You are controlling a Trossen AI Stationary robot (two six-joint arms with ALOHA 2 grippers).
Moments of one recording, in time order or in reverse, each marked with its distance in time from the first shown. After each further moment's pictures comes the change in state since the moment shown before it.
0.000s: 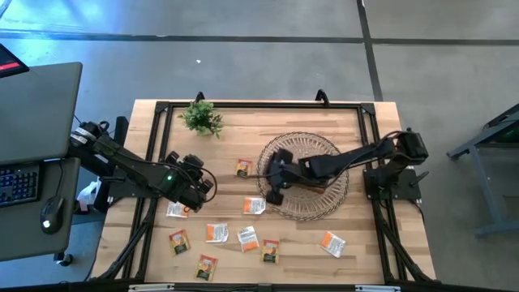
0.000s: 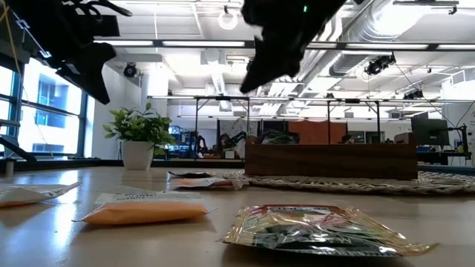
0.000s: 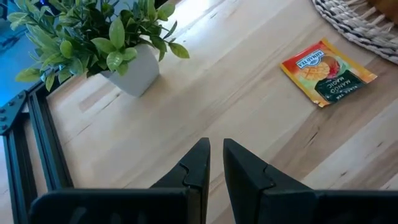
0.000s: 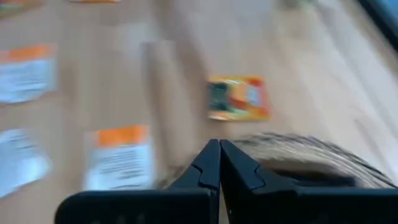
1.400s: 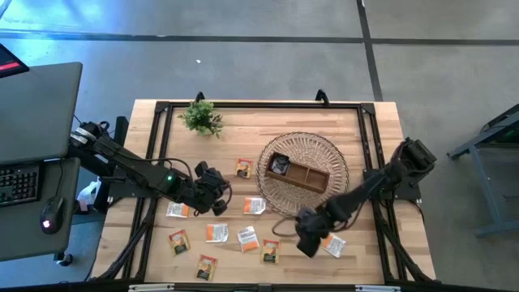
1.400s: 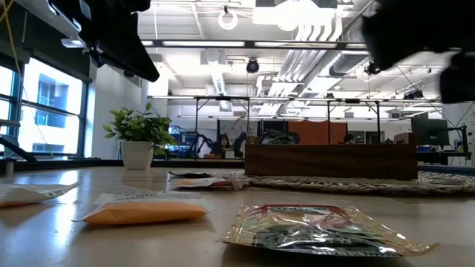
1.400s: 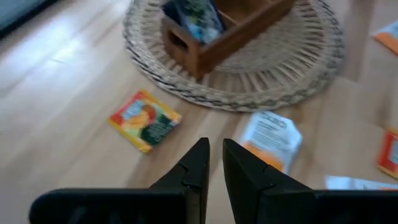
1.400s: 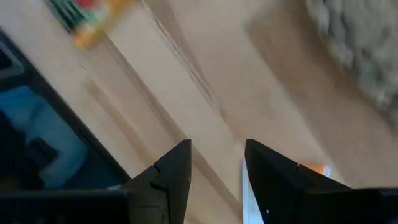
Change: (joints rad) left arm 0.000 0.000 0.002 0.696 0.182 0.555; right arm 0.395 -0.002 -0.117 -0.330 -0.494 1.037
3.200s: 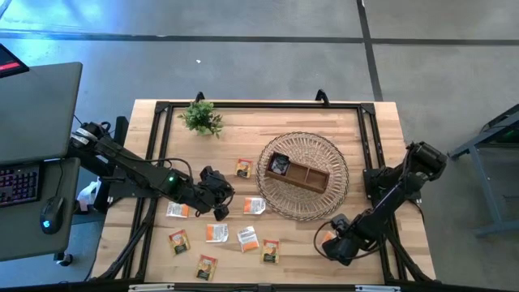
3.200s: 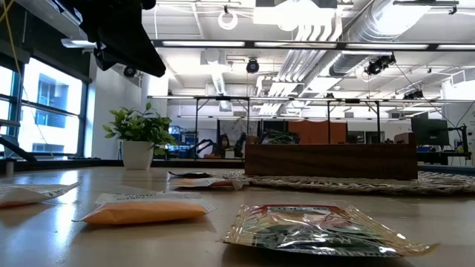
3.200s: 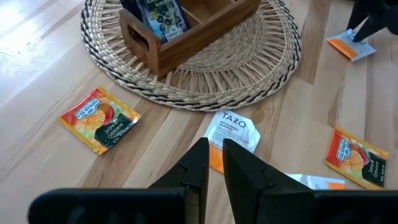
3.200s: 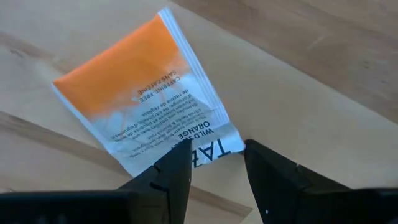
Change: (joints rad) left arm 0.000 0.018 -0.001 0.107 0.097 0.000; right arm 0.305 -0.027 -0.246 0.044 0.085 0.730
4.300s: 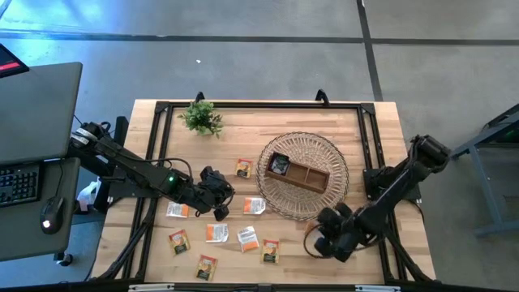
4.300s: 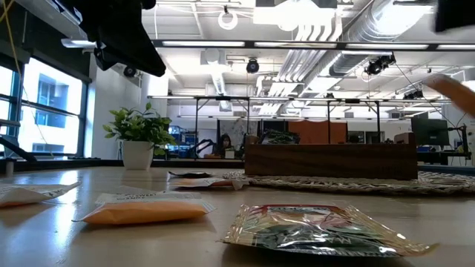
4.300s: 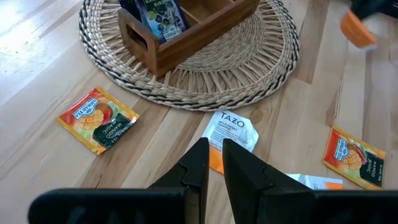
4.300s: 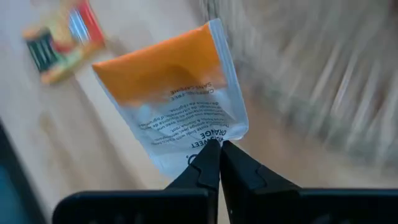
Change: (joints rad) left arm 0.000 0.000 0.000 0.002 0.004 0.000; right arm -0.089 -0.129 0.089 -0.062 0.541 -0.656
